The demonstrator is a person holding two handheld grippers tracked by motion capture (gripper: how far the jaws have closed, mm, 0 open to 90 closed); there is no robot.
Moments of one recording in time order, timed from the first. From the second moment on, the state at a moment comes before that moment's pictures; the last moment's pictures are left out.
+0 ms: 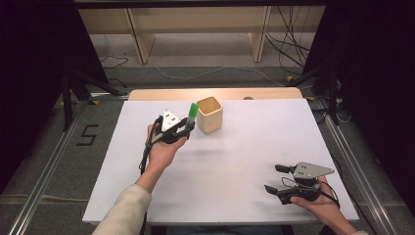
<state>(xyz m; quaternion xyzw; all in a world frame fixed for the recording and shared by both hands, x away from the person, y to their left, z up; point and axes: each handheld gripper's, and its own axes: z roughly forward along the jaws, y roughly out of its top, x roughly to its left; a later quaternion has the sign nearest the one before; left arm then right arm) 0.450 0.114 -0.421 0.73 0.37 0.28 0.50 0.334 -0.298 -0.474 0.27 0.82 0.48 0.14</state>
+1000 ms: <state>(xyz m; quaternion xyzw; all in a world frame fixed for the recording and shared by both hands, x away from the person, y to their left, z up) 0.474 0.103 -0.406 0.72 0.37 0.28 0.51 0.333 -0.298 -0.474 0.27 0.82 0.49 0.14</state>
